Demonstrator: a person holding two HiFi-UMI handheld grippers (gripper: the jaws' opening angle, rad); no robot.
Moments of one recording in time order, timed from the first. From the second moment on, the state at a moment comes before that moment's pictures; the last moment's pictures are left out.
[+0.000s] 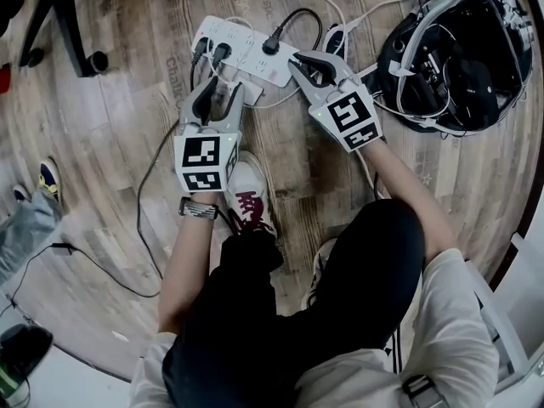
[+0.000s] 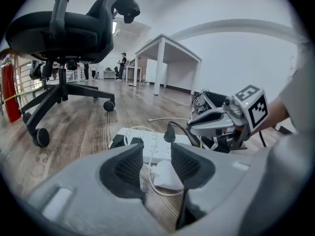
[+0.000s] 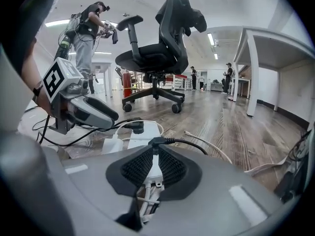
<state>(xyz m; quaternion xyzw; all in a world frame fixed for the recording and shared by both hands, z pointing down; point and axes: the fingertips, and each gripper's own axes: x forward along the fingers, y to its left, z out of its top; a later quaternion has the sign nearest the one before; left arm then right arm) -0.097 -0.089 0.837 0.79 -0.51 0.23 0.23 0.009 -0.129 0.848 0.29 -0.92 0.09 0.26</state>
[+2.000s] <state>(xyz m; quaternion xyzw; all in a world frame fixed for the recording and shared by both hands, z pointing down) -0.130 -0.107 -0.012 0.80 -0.59 0.10 0.03 0.024 -0.130 -0.054 0.43 -0.90 -0.02 0.07</state>
